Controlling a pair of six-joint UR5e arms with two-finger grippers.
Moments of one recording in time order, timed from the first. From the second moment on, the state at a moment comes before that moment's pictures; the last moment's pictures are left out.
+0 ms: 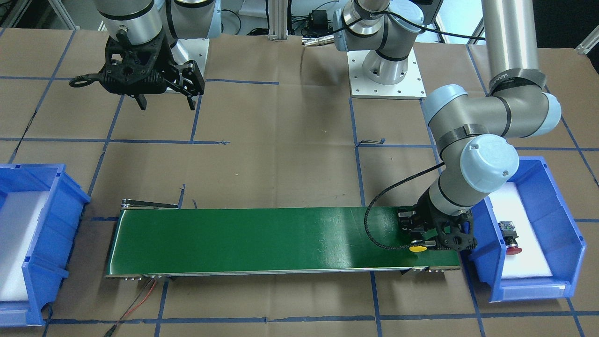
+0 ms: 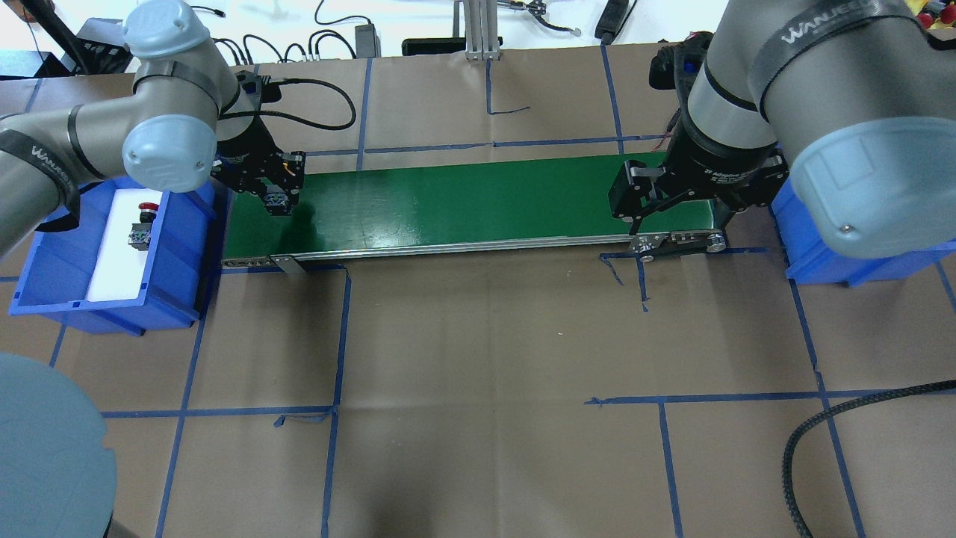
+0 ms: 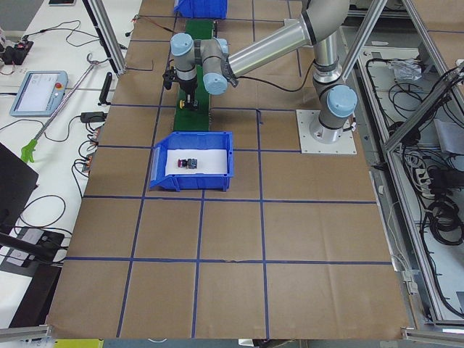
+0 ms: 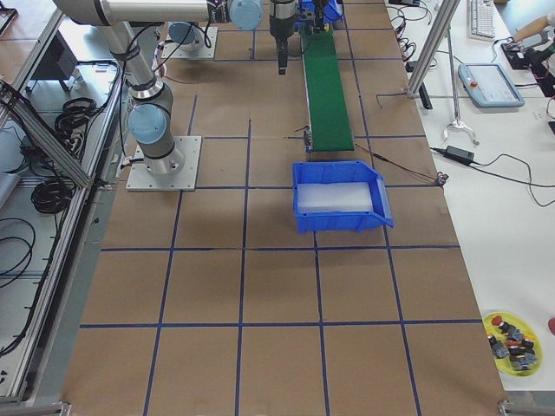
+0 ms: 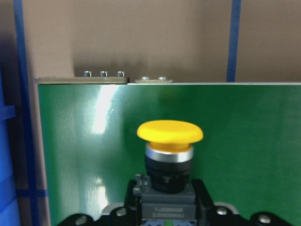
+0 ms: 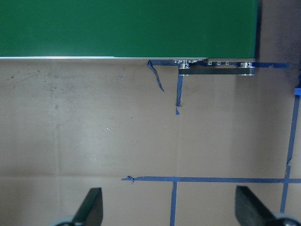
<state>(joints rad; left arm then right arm) -1.44 -1.97 -1.69 -1.06 1.58 0.11 1.66 -1.66 1.72 -1.64 -1.58 0.06</state>
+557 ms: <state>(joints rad) -1.44 -1.97 -1.70 -1.05 1.58 0.10 1.66 -1.66 1.72 -1.64 -1.58 0.06</state>
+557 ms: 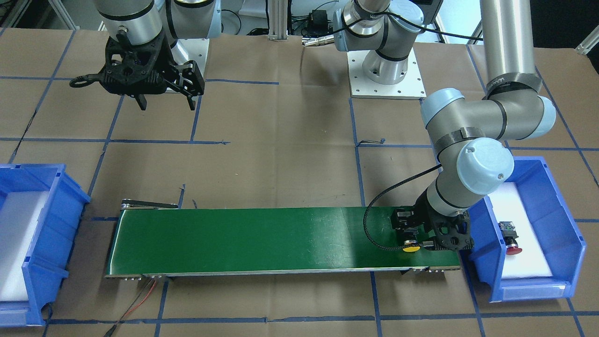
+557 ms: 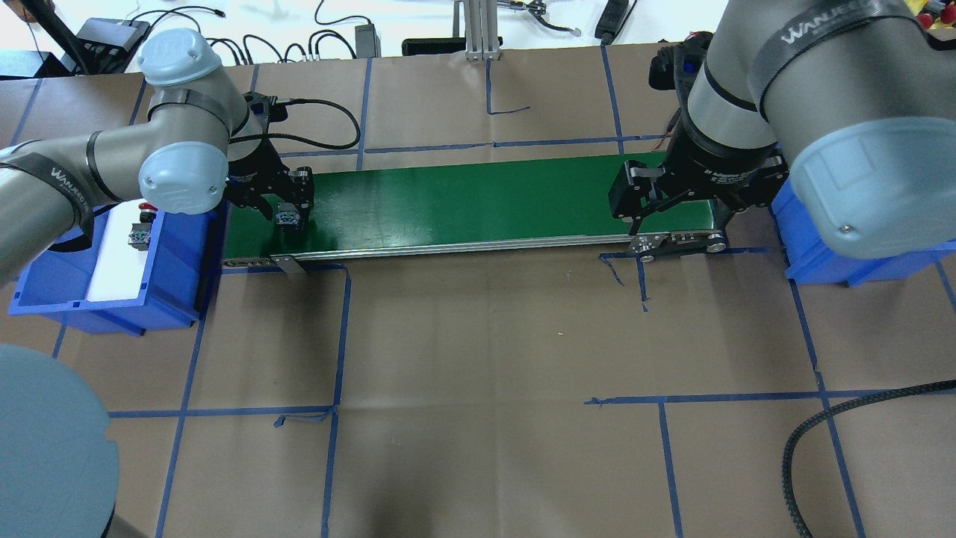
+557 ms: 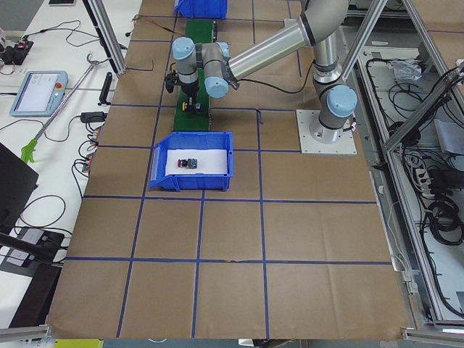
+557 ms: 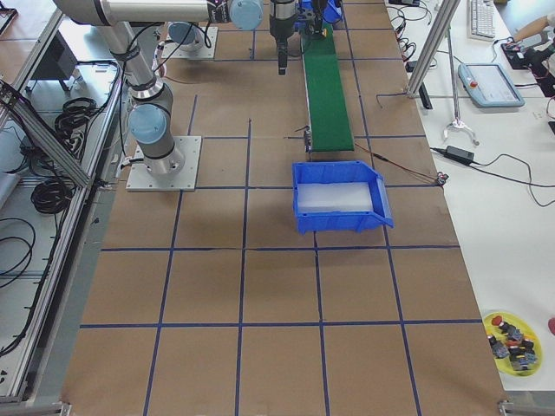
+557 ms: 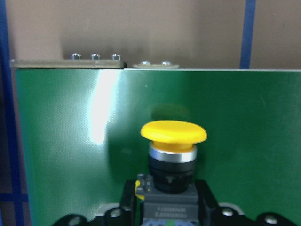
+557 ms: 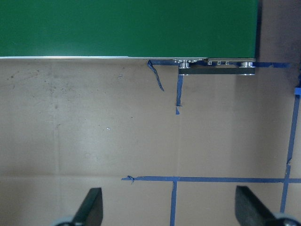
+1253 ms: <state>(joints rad) -1.41 -1.85 -1.45 -1.43 1.57 0.11 1.66 -1.66 1.72 -1.64 -1.58 0.06</state>
